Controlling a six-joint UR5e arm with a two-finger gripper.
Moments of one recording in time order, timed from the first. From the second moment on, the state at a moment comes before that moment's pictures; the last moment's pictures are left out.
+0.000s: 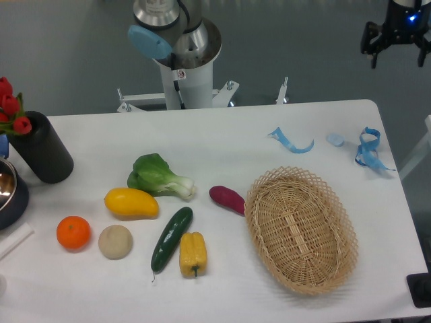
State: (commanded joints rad) arm 3.12 -1.68 -1.58 -1.23 1.55 1.27
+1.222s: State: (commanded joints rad) arm 2.93 -1.76 -1.66 -1.09 1.54 0.88
